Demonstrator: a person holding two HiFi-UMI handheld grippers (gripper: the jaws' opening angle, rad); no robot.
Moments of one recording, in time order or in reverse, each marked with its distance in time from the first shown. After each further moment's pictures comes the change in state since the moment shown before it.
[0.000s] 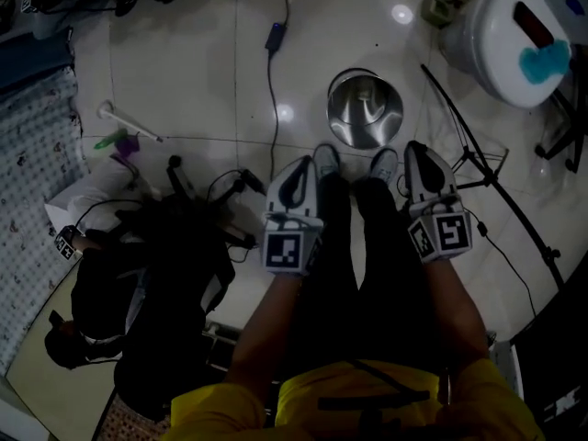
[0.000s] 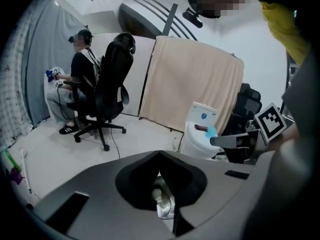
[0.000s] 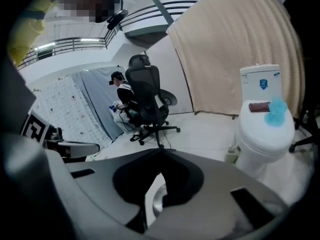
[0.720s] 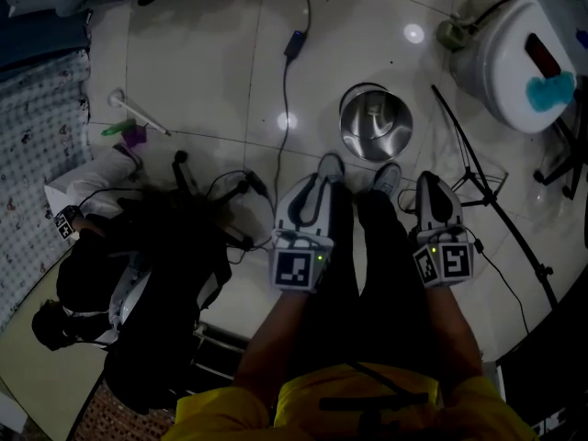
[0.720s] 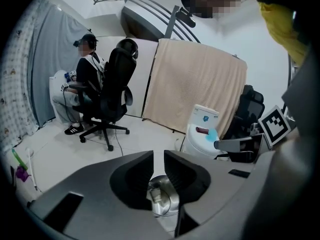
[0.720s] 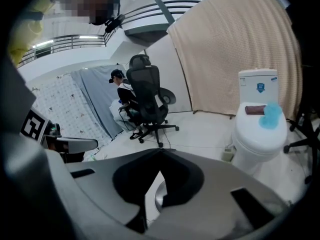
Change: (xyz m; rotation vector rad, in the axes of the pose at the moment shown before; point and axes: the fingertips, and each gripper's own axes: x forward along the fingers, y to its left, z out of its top) left arm -0.033 -0.002 0.014 -0.015 0.001 0.042; right arm -0.028 0.016 0.006 -0.013 0.019 -0.028
